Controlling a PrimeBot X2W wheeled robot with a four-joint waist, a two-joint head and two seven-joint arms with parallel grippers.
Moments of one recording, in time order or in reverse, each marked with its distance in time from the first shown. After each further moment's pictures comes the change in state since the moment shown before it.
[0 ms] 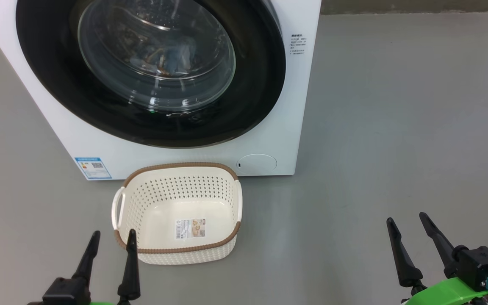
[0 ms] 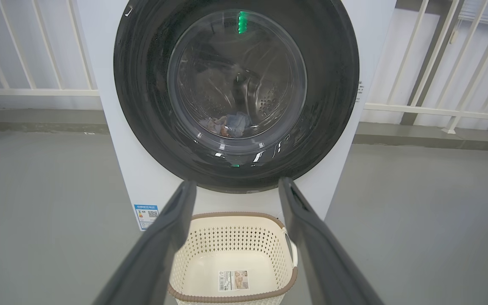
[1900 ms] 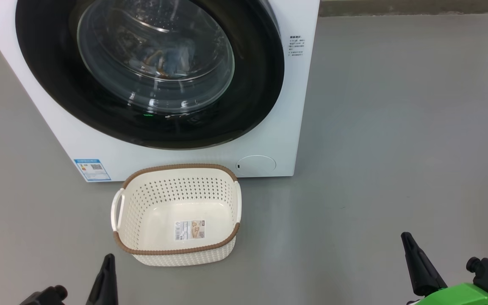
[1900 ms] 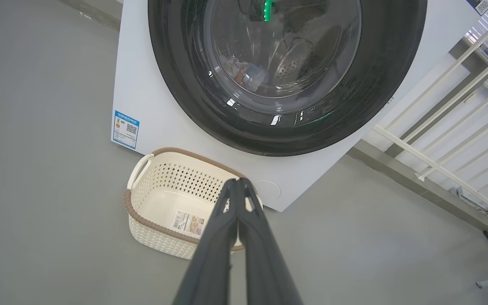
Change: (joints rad) left arm 0.010 -0.029 0.040 0.113 -0.396 -0.043 0.064; right arm -0.006 -0.002 0.004 0.149 0.437 0.000 0.029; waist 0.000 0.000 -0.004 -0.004
